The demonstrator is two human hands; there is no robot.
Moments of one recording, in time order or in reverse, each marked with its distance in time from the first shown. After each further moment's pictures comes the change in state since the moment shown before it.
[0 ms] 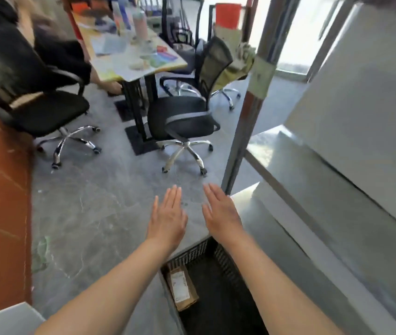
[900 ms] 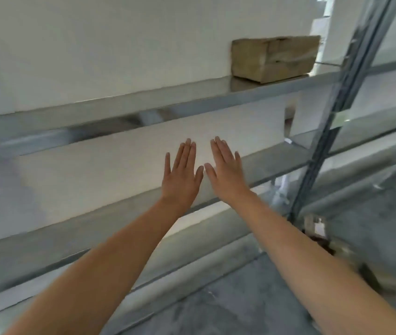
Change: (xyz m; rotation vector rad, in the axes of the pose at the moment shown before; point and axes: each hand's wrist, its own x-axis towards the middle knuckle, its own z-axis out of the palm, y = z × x) left_hand -0.602 0.658 -0.121 -0.226 0.044 1.590; right_hand -0.870 0.151 -0.350 -0.397 0.985 1.106
